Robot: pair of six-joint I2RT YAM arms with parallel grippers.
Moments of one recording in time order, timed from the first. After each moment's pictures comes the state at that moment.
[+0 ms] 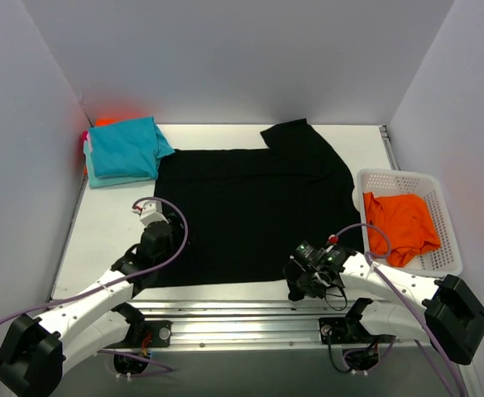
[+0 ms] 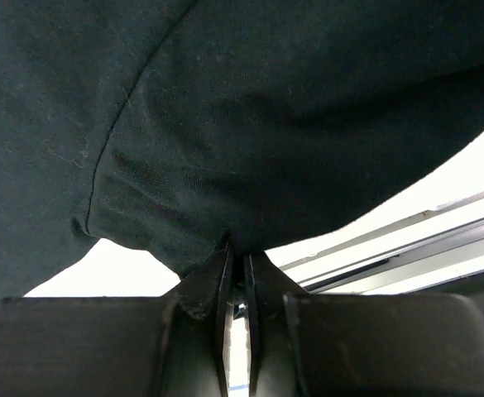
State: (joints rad) left arm -0.59 0.92 0.38 0.02 -0.34 -0.85; right arm 0.82 1.10 0.46 -0.79 0.16 1.48
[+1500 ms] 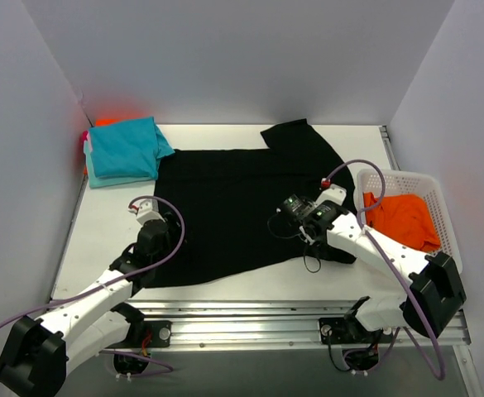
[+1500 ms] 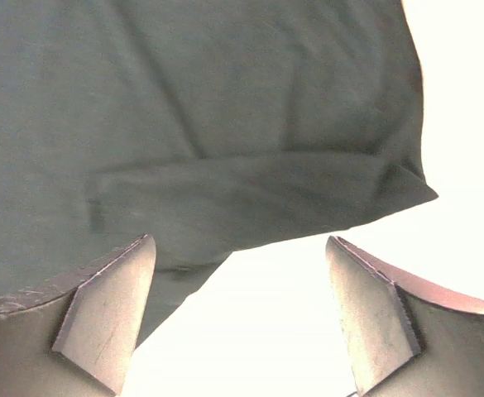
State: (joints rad) left arm -0.53 0.93 0.37 0.03 -0.30 -0.84; right arm 0.71 1.35 1.01 -0.95 0.69 1.15
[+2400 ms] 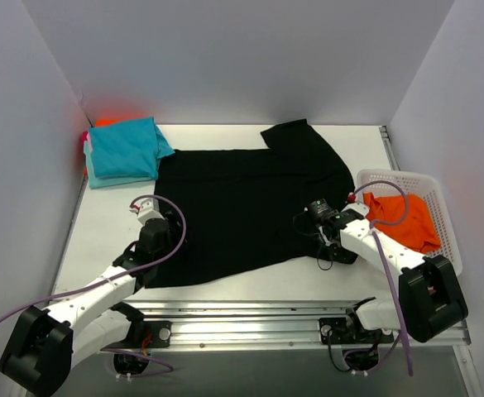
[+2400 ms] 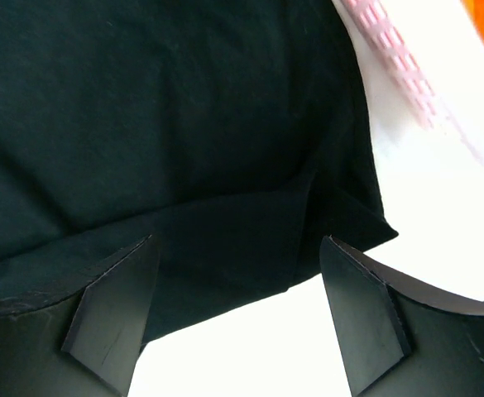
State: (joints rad) left arm -0.50 0.99 0.37 0.07 -0.30 -0.83; right arm 0.43 1.31 0.72 -0.76 0.57 1.12
